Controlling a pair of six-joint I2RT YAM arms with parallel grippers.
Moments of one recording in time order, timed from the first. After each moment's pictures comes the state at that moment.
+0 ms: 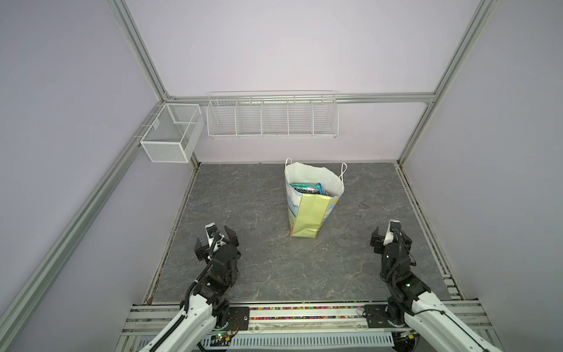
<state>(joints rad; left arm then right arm) -0.52 0.55 0.13 0.15 -0.98 -0.14 0.43 0.53 0.10 0.16 0.73 0.05</state>
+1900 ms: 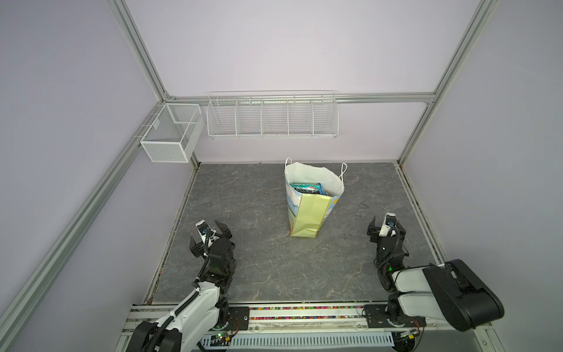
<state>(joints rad) -0.31 0.88 0.08 0.62 -0.91 -0.15 0.26 1.34 0.03 1.22 0.58 -0.05</state>
